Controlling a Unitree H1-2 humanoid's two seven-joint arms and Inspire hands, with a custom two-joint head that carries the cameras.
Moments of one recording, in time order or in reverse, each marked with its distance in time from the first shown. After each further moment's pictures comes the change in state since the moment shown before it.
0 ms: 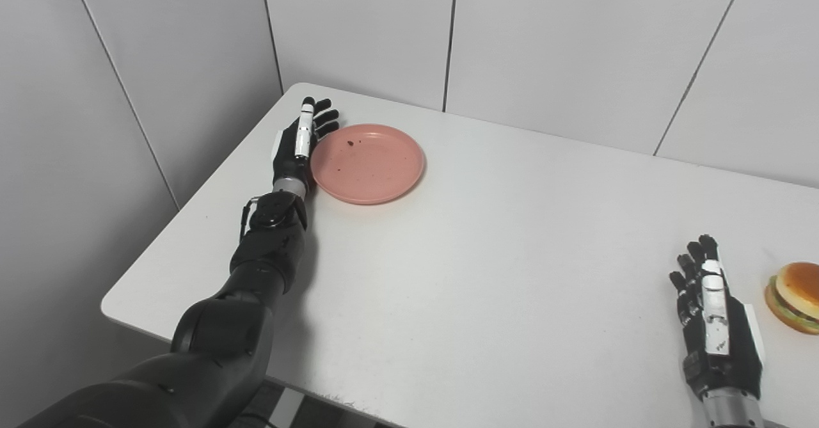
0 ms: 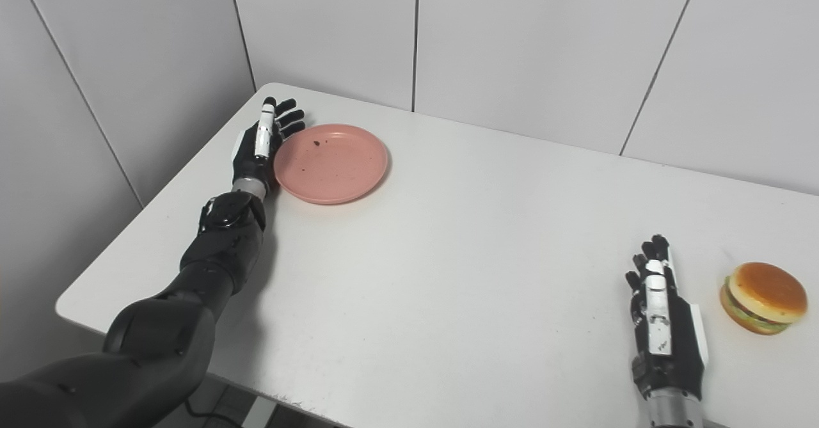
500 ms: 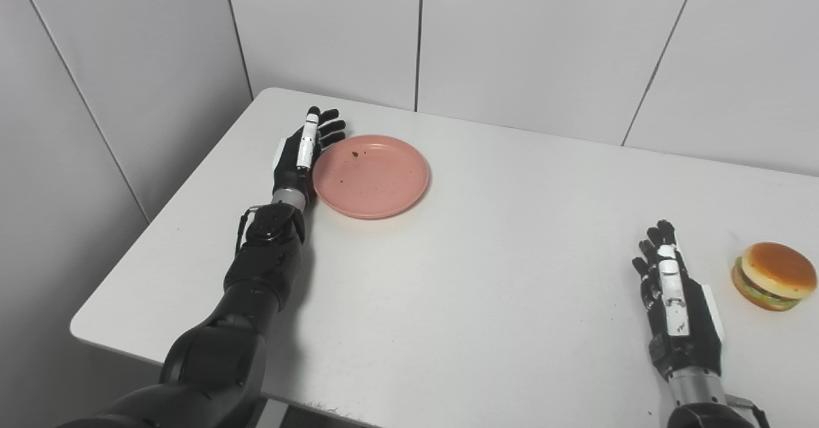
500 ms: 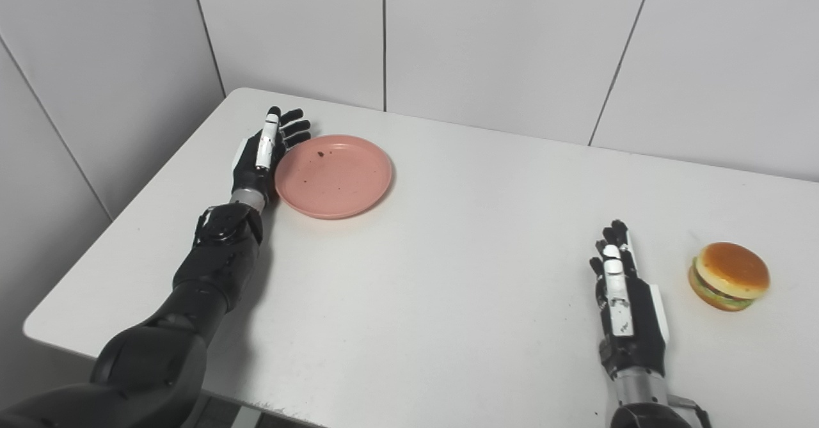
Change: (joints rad) left arm 0.025 -0.053 -0.078 -0.102 0.031 0.065 -0.014; right arm 0.002 0.029 0.015 -0.007 -0.016 0.001 -0.002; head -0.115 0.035
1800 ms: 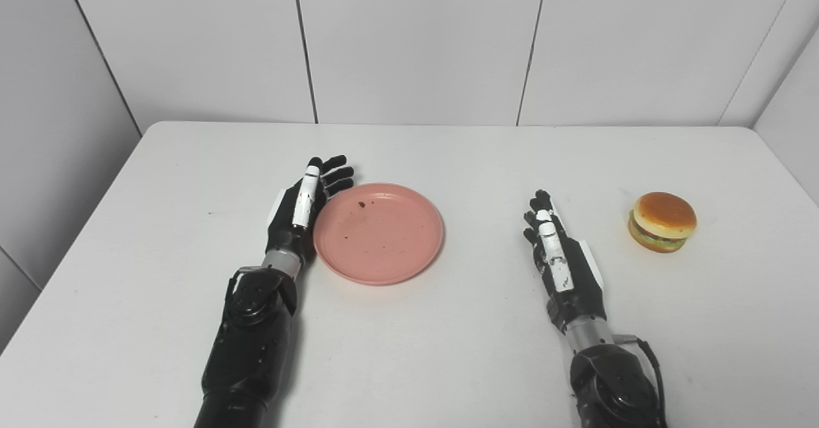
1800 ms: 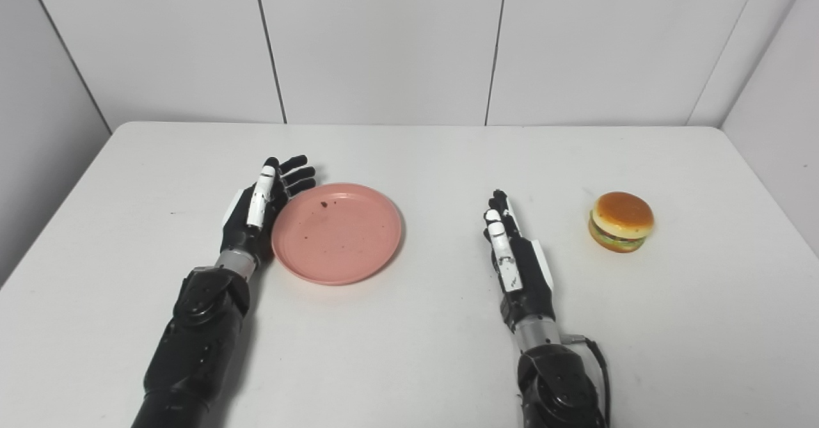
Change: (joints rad) left arm 0.210 -0.213 -0.150 -0.477 0.044 0.255 -0.076; right arm -0.021 0.049 0.031 0.023 -0.061 0.020 -0.049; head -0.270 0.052
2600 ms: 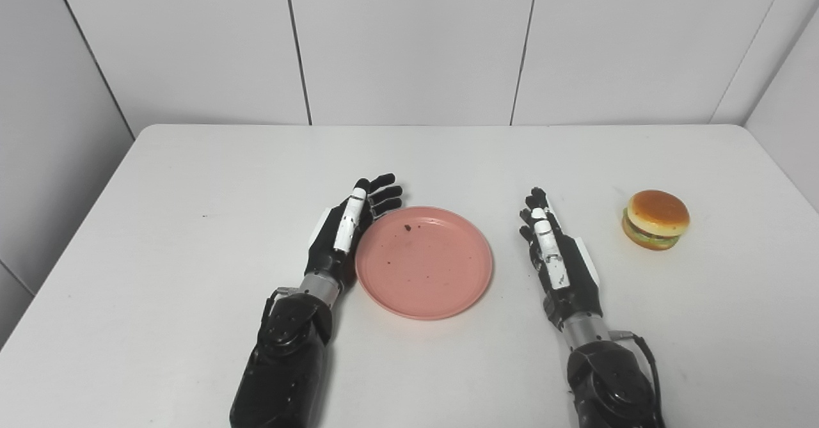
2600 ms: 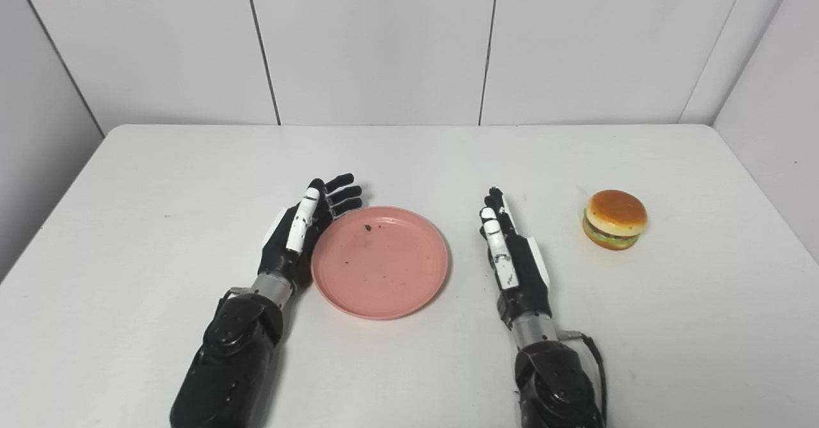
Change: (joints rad) left arm 0.099 -0.083 -0.089 -0.132 0.017 0.020 -0.042; right arm -0.004 -0.007 -0.002 0.009 0.007 -0.011 0.004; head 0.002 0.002
